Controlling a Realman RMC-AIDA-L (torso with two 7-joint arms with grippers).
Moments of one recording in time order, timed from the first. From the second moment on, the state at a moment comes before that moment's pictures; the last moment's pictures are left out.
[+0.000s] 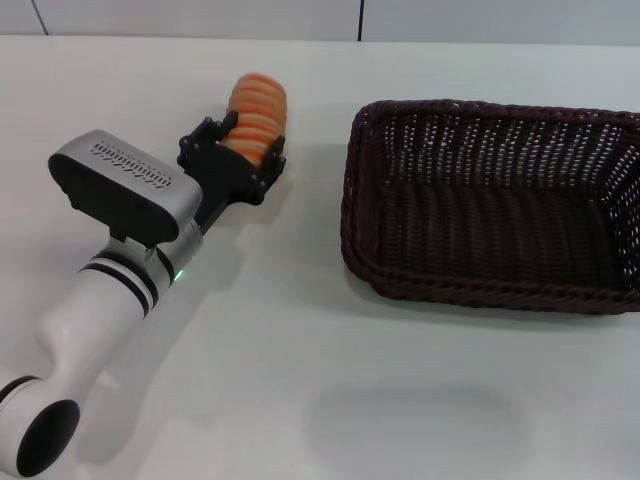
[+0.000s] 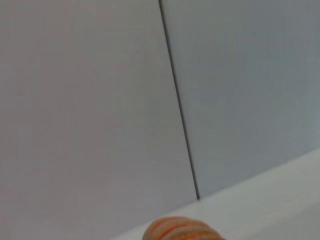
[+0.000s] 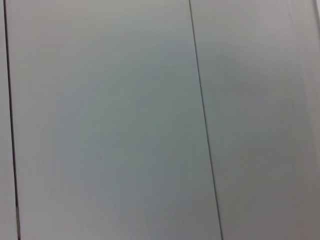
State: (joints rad) left arm -0.56 -2.06 -0.36 -0.42 1.87 0.87 0.26; right arm -0.15 2.07 -2.13 -0.66 -2.01 1.33 2.96
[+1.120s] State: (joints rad) left arm -0.51 -2.06 -0.38 -0.44 1.92 1.23 0.25; right arm -0.08 2.07 -2.12 -0.62 -2.01 1.47 2.96
